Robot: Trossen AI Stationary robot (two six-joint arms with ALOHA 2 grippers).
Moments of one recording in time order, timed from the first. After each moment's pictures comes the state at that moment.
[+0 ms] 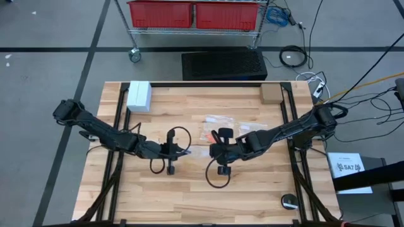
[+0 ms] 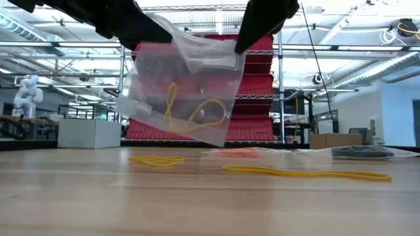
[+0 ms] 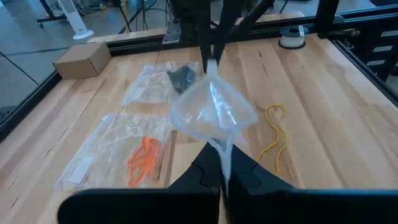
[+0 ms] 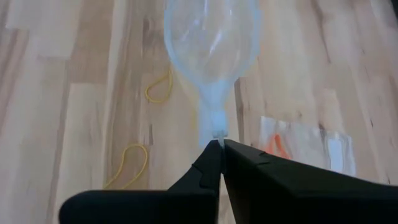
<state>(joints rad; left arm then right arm) -0.37 1.25 0.61 0.27 -0.40 -0.02 0.31 1.68 1.40 -0.68 0.34 0.22</state>
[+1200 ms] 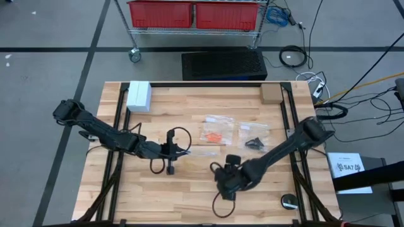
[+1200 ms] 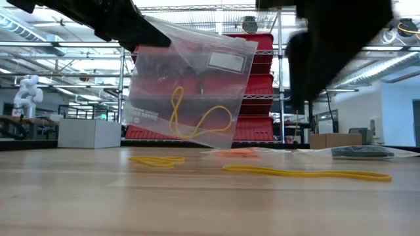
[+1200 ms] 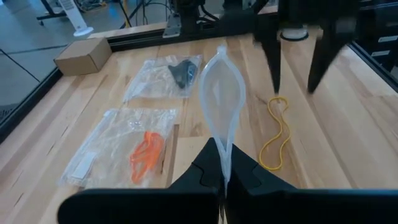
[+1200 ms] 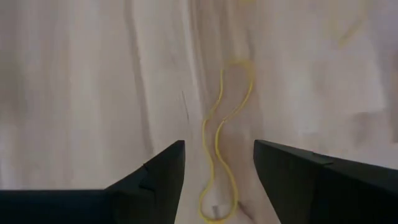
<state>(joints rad) -0.37 1.25 0.61 0.24 -0.40 -0.01 0.52 1.82 1.39 -0.77 0.25 0.64</state>
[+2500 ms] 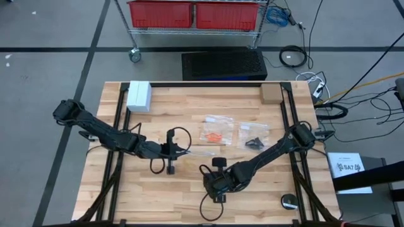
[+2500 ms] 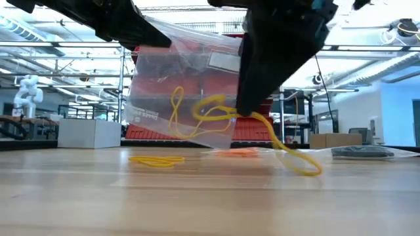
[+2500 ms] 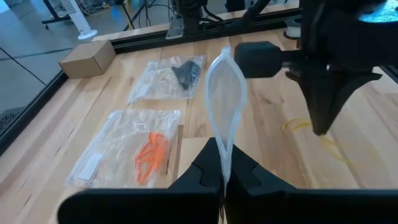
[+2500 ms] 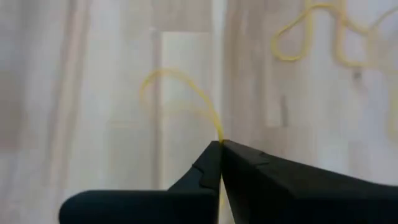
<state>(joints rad) -0.37 1.25 0.61 0.24 -0.41 0.01 0.49 2.03 1.50 -0.63 0.23 0.48</state>
